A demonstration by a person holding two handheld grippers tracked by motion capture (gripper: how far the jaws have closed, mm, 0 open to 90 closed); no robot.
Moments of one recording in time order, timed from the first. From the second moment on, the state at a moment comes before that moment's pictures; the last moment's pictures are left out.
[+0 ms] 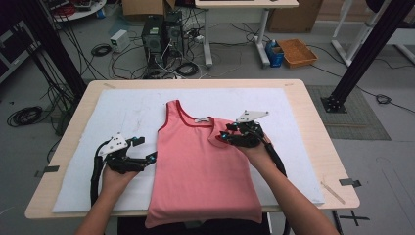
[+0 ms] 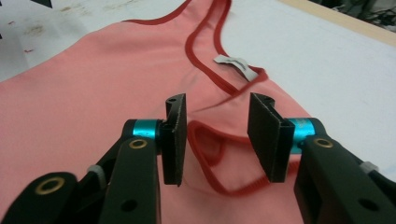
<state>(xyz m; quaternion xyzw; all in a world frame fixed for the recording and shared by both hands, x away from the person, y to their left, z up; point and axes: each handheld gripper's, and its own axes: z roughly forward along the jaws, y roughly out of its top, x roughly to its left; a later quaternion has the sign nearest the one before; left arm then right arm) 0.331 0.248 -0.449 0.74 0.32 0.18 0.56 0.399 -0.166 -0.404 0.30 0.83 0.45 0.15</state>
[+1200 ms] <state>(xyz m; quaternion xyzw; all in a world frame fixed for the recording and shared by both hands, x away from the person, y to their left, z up) 0.332 0.249 -0.449 0.74 0.32 0.18 0.56 0.339 -0.177 -0.440 0.25 0.86 0.42 0.12</state>
